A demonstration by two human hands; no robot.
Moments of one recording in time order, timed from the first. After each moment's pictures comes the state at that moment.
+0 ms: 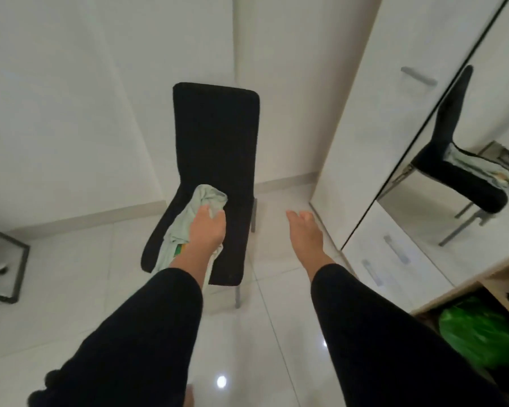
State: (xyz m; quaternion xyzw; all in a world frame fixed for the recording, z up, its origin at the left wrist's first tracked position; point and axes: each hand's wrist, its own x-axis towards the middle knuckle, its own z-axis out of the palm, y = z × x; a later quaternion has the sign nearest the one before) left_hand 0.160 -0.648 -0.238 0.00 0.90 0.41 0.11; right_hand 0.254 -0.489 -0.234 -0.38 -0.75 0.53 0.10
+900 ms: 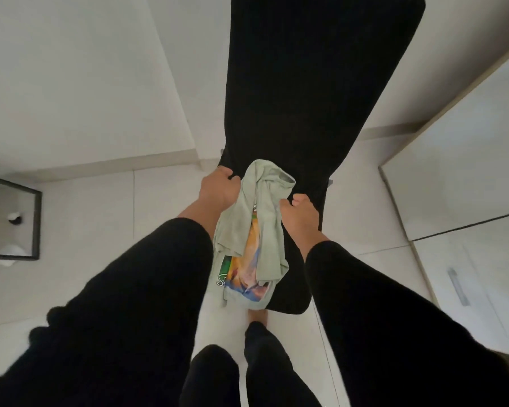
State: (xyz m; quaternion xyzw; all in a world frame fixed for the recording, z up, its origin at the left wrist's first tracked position) left_hand -0.213 -0.696 -0.384 0.00 0.92 0.30 0.24; right_hand -0.122 -0.563 -0.400 -0.43 -0.77 0.47 -0.09
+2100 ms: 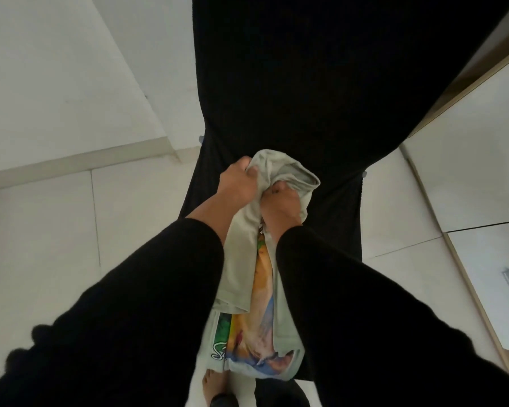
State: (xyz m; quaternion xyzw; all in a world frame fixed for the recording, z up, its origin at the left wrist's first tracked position) left_hand -0.327 -0.622 -0.577 0.06 0.88 0.38 0.28; right_hand -0.268 -0.562 -0.603 -0.51 -0.73 0.45 -0.06
